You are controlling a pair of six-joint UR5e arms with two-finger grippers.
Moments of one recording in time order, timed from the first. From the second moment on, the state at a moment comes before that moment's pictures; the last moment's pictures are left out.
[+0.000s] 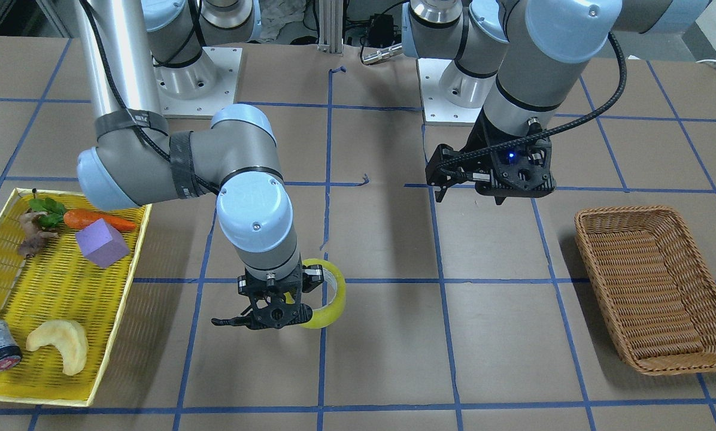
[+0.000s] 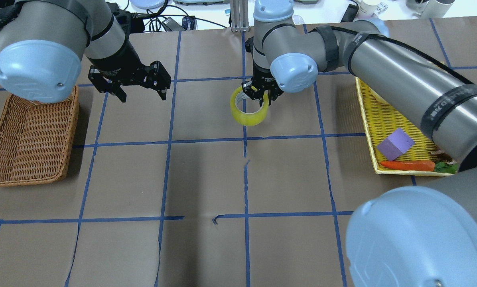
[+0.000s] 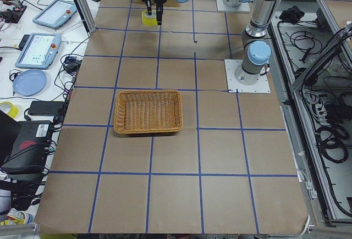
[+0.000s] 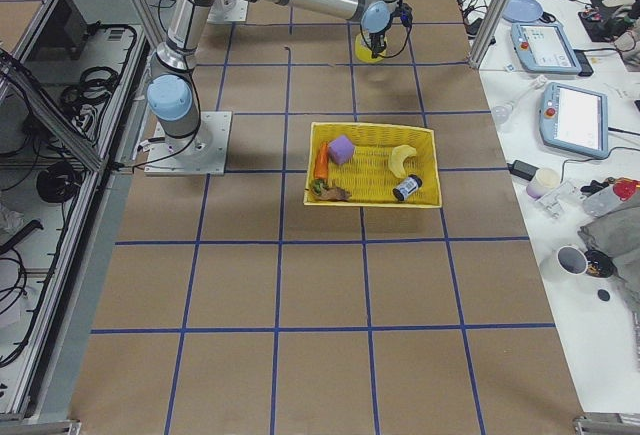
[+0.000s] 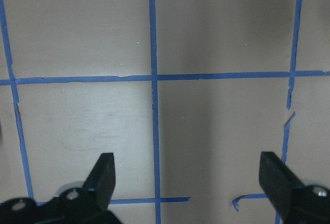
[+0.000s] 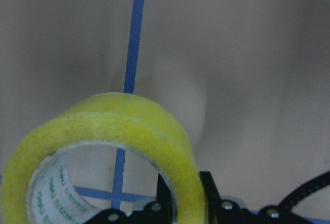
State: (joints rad) left arm -1.61 -1.66 -1.62 -1.40 1.54 -0.03; right arm 1.83 -0.99 1.40 -1.97 -1.55 0.12
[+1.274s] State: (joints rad) left arm -1.60 -1.67 -1.64 -1.39 1.56 0.01; right arm 1.82 -0.88 1.21 -1.94 -1.56 0.15
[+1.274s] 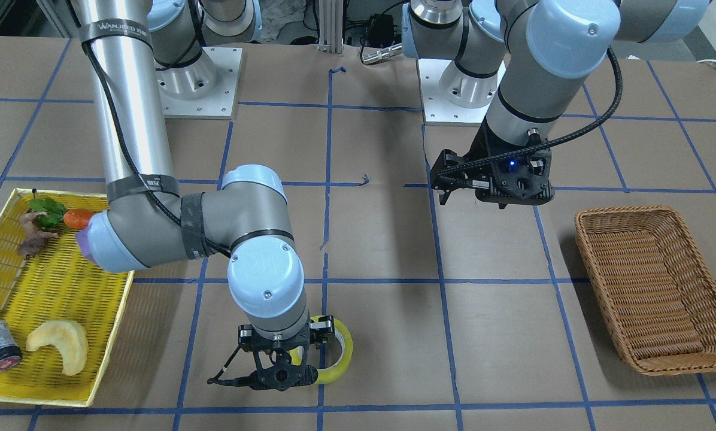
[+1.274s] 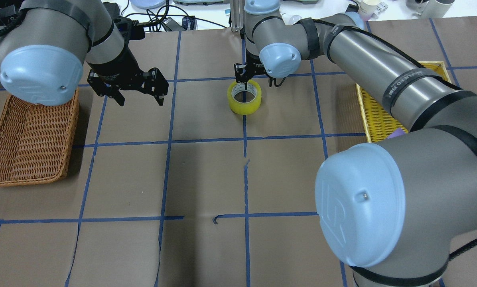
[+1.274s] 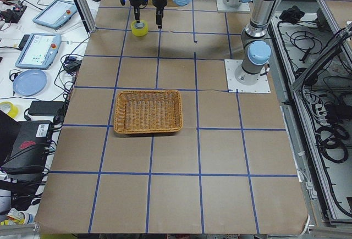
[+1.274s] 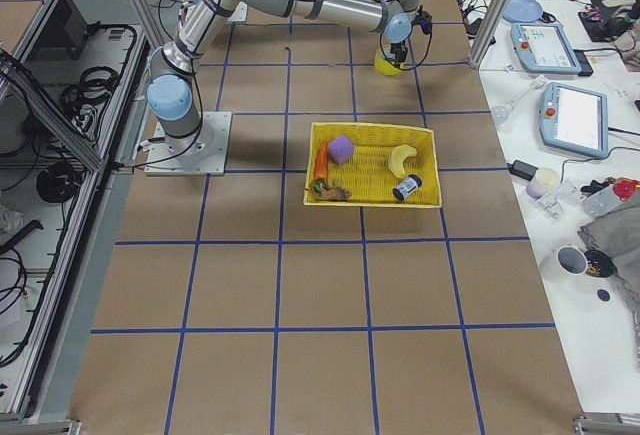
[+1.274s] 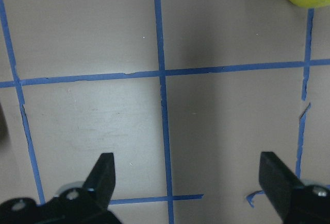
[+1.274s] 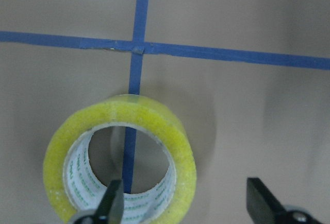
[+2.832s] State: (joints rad) left arm -1.77 -2.15 -1.38 -1.04 1.41 -0.07; right arm 1.59 -1.57 1.59 -1.60 -1.56 -0.07
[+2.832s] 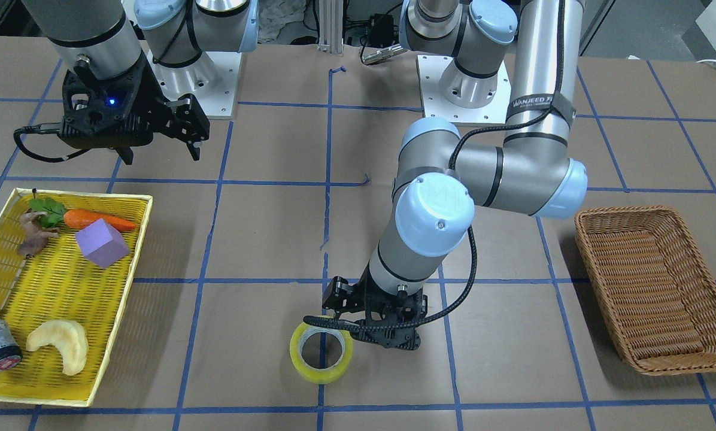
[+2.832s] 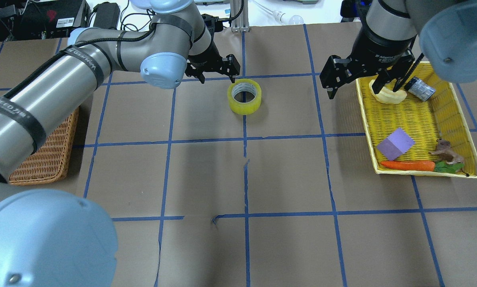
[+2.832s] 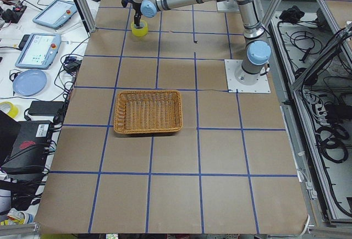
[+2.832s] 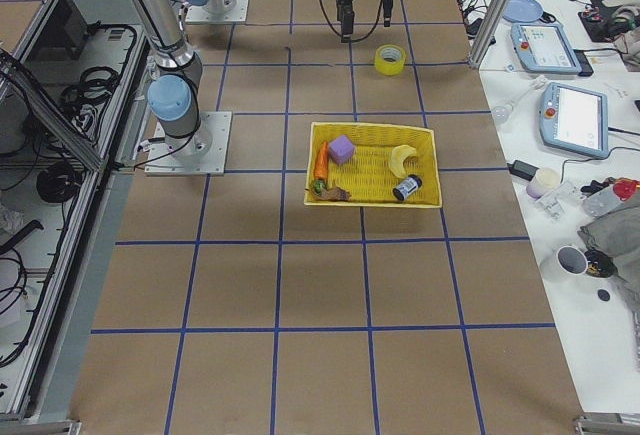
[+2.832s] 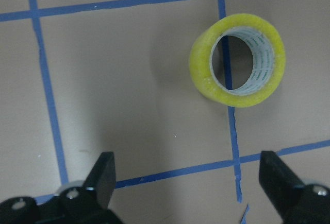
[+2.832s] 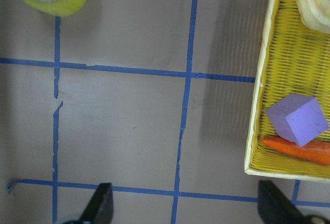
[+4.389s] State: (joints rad) left arm -1.77 -2.31 -1.31 -1.02 1.43 0.01; right arm 1.59 -1.56 1.59 -1.60 -1.55 -0.07
